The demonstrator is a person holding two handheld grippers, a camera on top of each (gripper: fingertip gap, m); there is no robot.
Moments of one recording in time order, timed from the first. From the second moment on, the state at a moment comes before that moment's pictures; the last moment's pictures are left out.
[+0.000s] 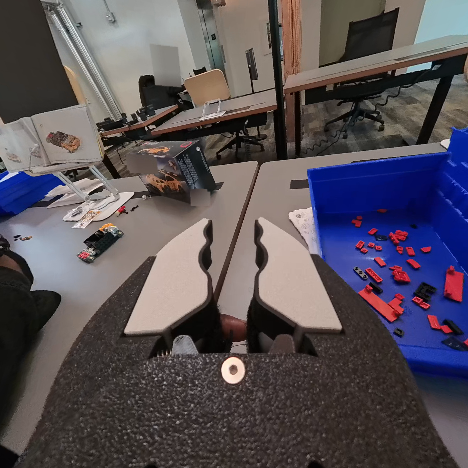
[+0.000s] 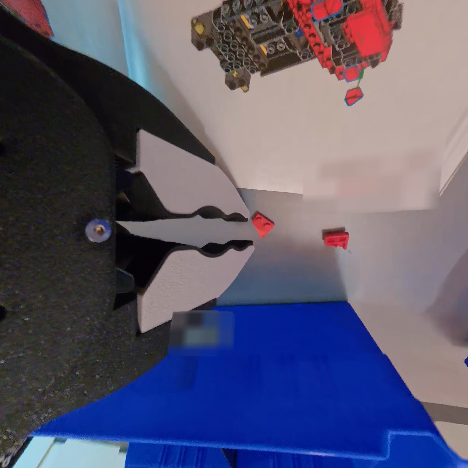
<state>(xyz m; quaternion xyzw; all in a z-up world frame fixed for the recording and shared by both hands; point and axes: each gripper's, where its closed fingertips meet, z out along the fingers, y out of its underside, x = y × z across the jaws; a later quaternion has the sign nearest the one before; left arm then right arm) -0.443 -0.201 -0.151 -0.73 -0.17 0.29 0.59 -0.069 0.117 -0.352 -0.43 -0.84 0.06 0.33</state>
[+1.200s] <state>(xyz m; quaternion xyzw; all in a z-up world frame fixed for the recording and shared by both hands) -0.447 -0.194 -0.162 -0.75 -0.17 0.30 0.57 -0.049 0.114 -0.348 -0.76 -0.56 0.34 -0.03</state>
